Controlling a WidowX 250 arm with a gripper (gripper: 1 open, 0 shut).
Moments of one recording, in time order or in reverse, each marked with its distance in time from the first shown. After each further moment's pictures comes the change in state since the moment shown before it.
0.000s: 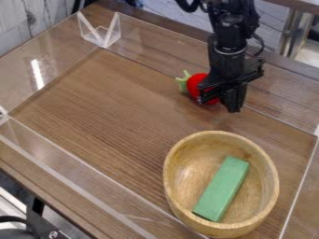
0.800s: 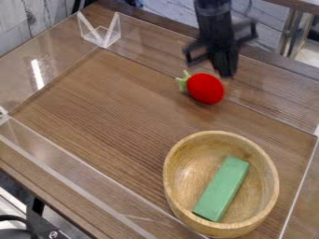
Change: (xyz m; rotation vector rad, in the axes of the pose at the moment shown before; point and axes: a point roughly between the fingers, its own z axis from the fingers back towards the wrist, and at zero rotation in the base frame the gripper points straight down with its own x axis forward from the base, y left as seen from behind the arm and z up) arm 0.037 0.000 0.075 -0.129 -0.003 -0.055
